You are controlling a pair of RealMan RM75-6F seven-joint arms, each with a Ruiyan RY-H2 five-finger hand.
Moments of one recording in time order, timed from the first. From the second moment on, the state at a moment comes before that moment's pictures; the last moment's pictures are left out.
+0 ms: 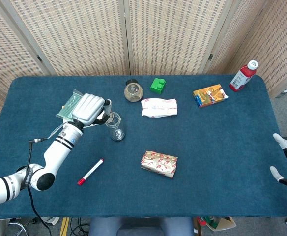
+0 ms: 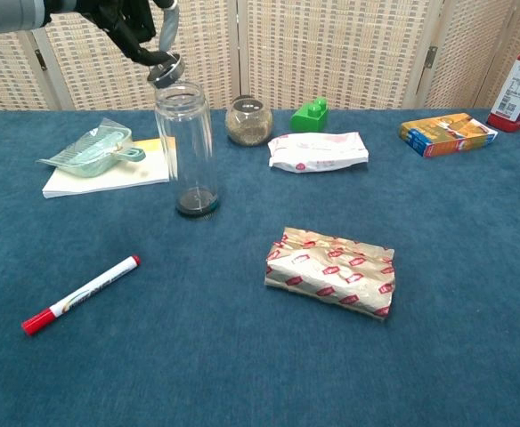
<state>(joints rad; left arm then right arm) -0.98 -1.26 -0.34 -1.57 0.97 0.85 0.34 0.04 -0.93 0.04 -1.58 -1.58 1.55 0.19</state>
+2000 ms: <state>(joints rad) -1.06 -1.29 -0.26 -1.55 0.89 0.87 0.41 0.02 -0.91 0.05 -1.58 -1.57 1.57 0.19</state>
